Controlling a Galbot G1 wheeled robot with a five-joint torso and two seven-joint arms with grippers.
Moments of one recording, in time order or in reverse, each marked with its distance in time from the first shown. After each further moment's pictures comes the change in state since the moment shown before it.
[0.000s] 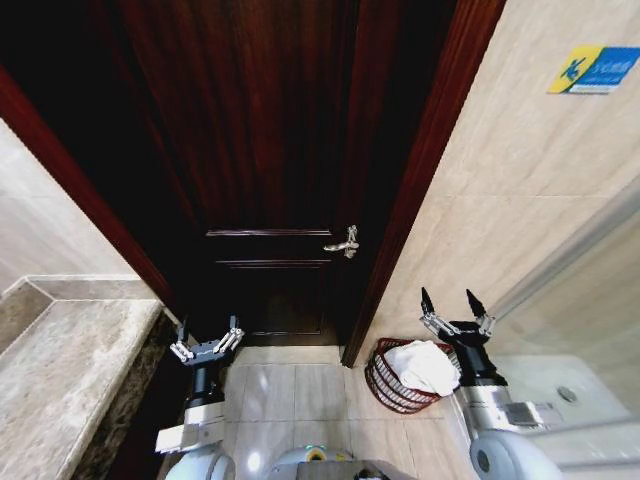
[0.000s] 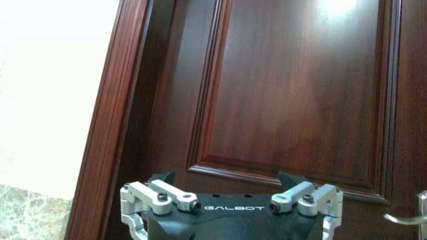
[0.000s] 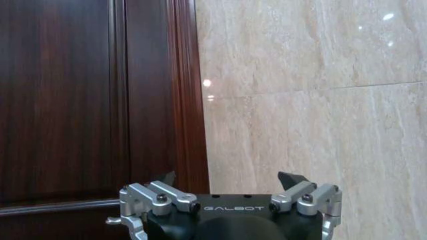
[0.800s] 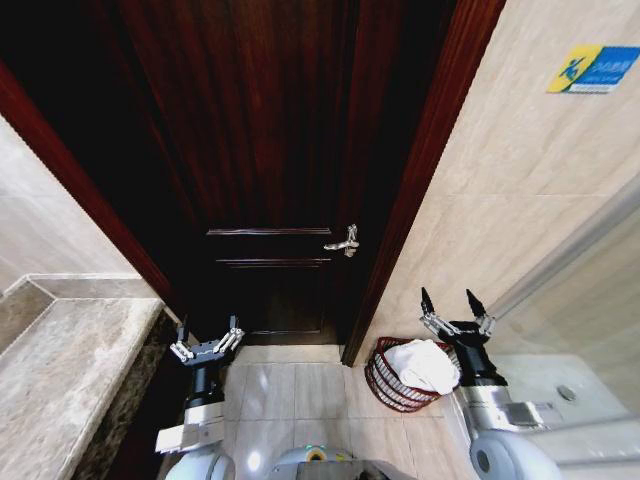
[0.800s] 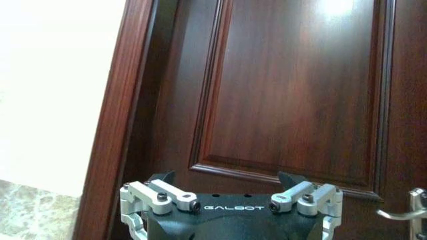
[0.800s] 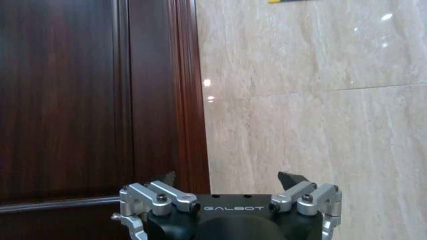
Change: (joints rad) left arm 0.000 0.000 0.000 0.000 0.000 0.000 0.000; right arm 0.000 0.000 0.000 0.000 0.000 0.000 0.000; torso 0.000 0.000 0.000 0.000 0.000
